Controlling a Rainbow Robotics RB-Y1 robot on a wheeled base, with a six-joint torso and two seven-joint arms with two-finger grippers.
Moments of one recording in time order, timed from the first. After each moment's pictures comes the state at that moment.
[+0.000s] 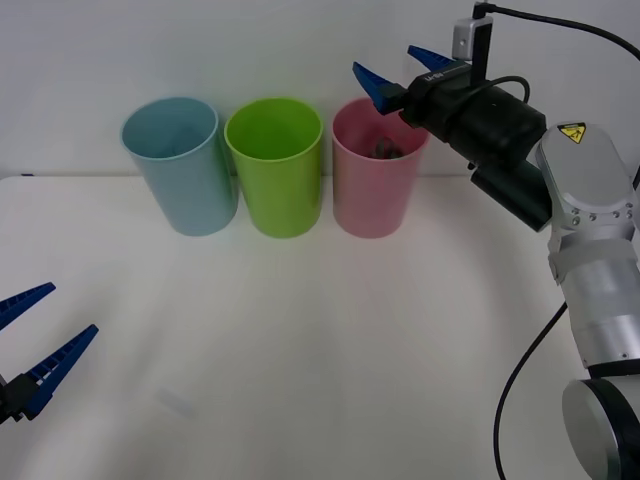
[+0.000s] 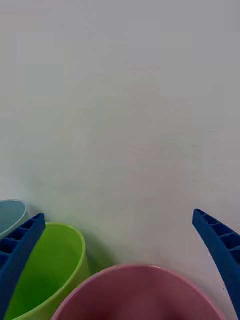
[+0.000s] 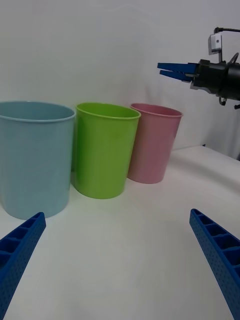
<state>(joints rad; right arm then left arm) -0.71 -0.25 -0.12 -1.21 1.54 -0.62 -0.36 0.35 0.40 0.52 -1.66 -0.96 -1.22 0.00</state>
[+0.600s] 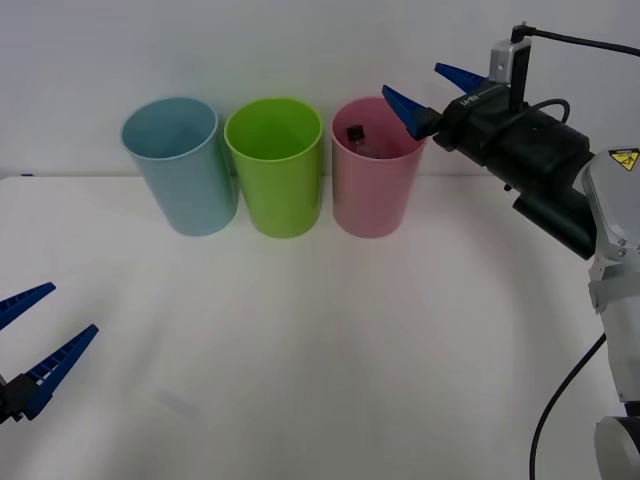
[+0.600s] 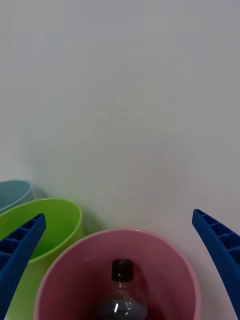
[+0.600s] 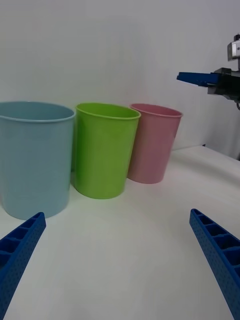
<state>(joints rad) -0.55 -0.32 -0.16 -1.39 1.52 -0.72 -0.36 0.35 0.40 0.52 -1.66 -0.96 -1.22 0.00</state>
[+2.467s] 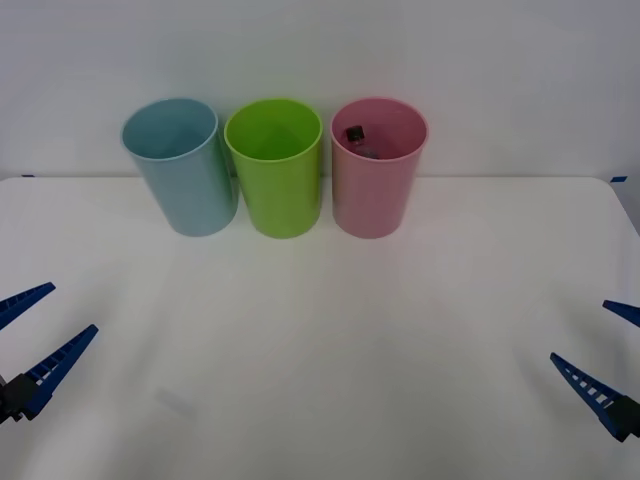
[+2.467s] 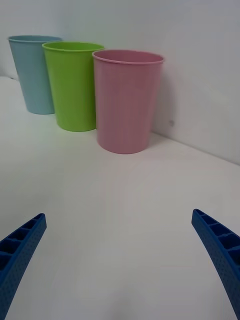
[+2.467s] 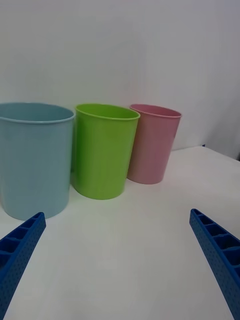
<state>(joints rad) 0.48 -0.49 -0.44 -1.80 1.08 -1.04 0.12 0.35 0.40 0.52 -1.66 -0.96 -1.22 0.00</state>
